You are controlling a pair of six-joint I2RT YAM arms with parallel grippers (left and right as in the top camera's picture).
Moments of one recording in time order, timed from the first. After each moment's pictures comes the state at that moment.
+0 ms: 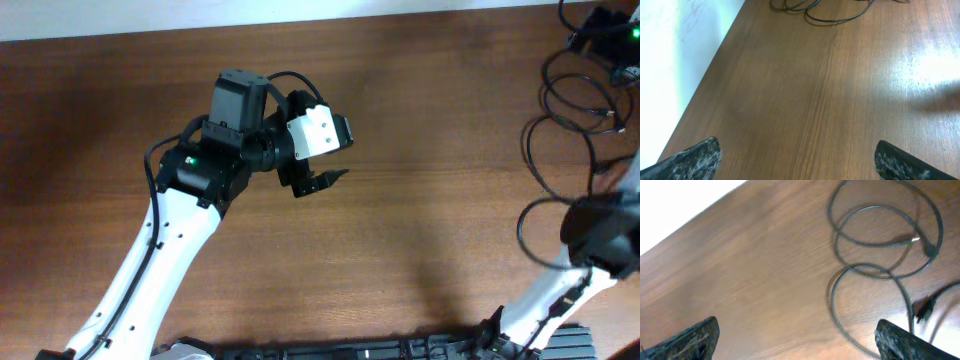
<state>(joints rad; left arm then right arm) -0.42 1.44 1.36 -0.67 0.60 0.80 -0.46 2.05 2.35 -1.37 -0.24 0.11</state>
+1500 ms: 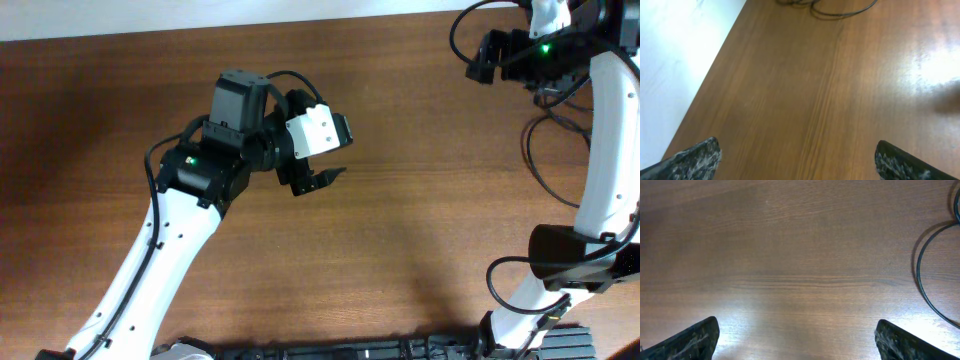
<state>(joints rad) -0.42 1.44 1.36 -0.67 0.54 0.80 -0.12 1.91 2.35 -1.66 -0.27 0.07</state>
